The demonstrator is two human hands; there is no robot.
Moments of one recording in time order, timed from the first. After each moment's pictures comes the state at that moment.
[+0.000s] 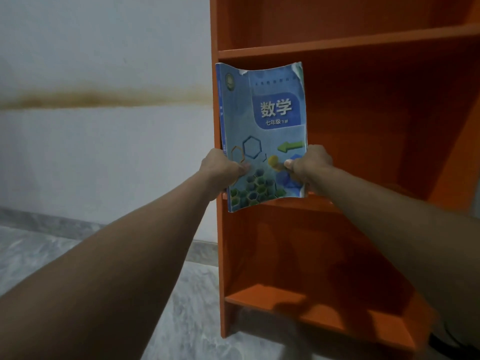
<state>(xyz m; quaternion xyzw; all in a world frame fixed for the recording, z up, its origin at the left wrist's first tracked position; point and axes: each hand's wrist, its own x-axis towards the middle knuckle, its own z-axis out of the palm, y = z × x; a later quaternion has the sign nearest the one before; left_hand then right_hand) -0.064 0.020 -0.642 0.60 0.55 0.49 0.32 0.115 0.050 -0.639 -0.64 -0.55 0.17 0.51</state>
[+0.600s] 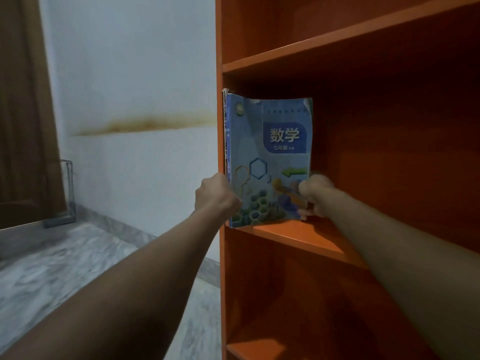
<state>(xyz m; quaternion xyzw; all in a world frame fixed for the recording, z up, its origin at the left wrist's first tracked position) -0.028 0.084 -0.666 0.50 0.75 0.43 -0.01 0.135 0.172 -0.652 -0.55 -0.57 0.42 0.44</state>
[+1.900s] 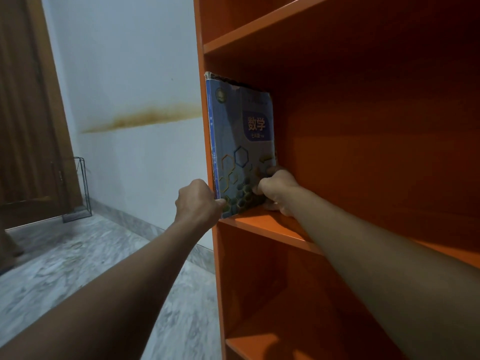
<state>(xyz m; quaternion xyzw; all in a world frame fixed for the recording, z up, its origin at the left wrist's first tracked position) -0.026 0.080 -0.689 0.47 0.75 0.47 0.00 0.092 0.179 -0.671 -0.44 -0.63 0.48 0.42</state>
